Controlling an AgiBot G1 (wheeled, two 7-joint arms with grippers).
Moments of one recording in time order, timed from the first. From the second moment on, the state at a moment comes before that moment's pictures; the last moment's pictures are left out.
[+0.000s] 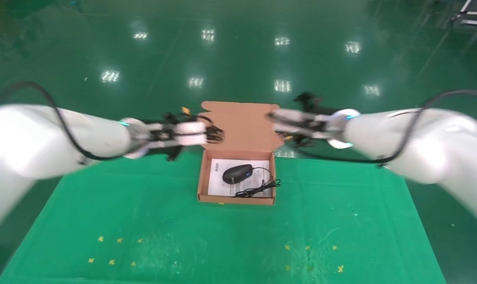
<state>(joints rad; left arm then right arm) -1.62 1.18 0.99 -1.00 2.31 0.85 -0.57 1.78 -1.15 -1.56 0.82 -2.01 -0.39 0.63</state>
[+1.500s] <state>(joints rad) -1.51 1.37 1.20 -0.77 2.13 0.52 -0.42 1.87 -0.81 -1.51 1.23 -2.27 -0.59 0.89</state>
